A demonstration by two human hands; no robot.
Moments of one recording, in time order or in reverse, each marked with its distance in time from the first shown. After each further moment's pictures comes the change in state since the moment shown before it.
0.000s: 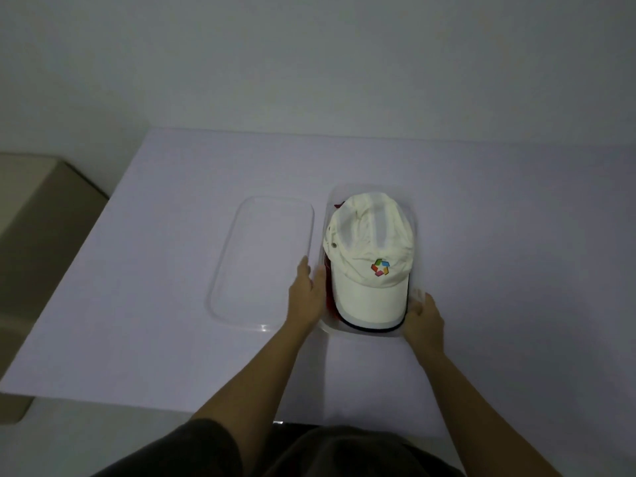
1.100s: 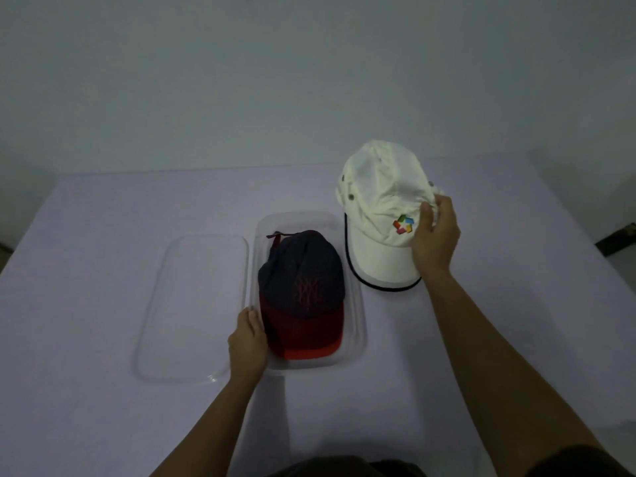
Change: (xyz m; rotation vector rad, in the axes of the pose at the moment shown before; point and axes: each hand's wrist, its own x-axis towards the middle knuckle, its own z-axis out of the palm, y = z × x) left_hand 0.002 -0.008 0.027 0.135 0.170 0.027; right_hand 0.110 -0.100 -0.124 0.229 0.511 -0.502
